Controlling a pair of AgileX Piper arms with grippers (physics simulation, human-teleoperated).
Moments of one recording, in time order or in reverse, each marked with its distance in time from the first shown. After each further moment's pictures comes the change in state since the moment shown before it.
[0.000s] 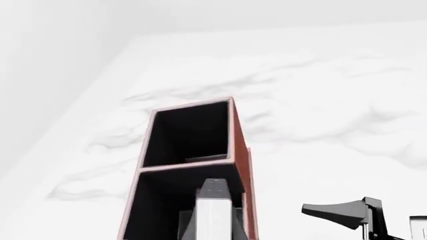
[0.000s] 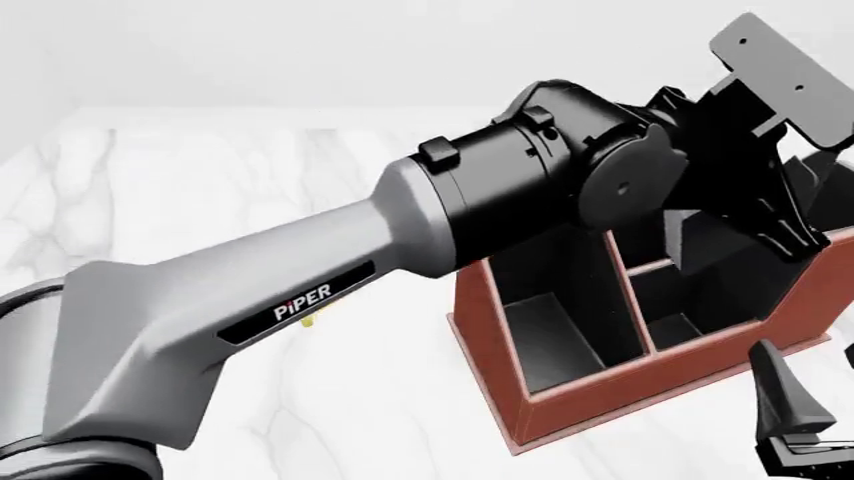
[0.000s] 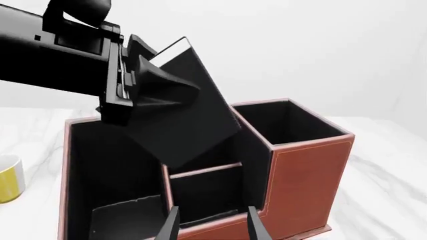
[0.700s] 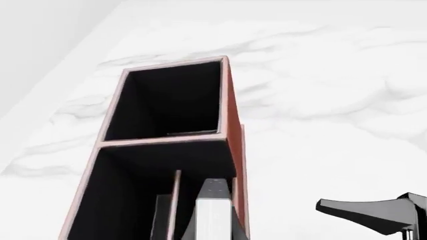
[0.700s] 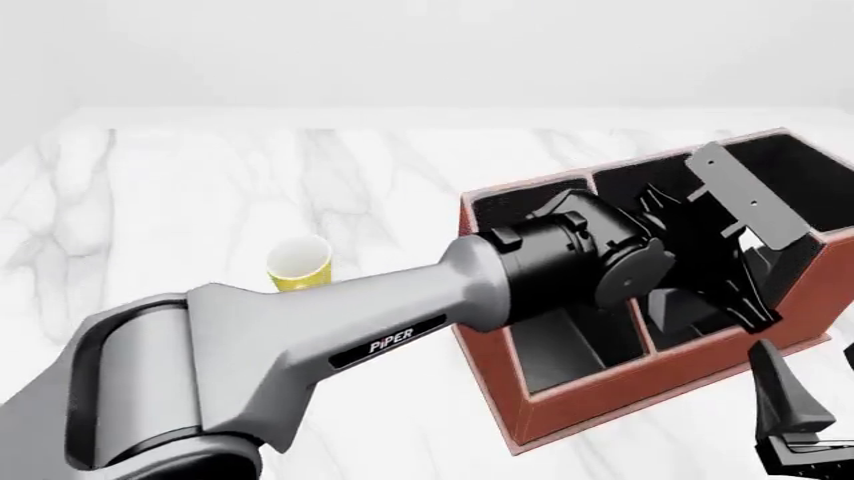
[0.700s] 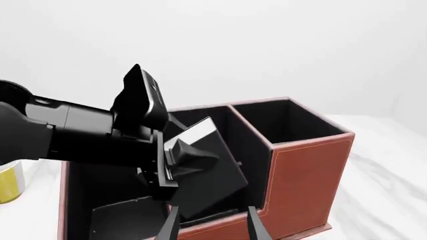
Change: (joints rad) left arm 0.004 0.143 0.077 -0.129 -0.061; right arm -0.003 0.006 0.000 -0.001 0.005
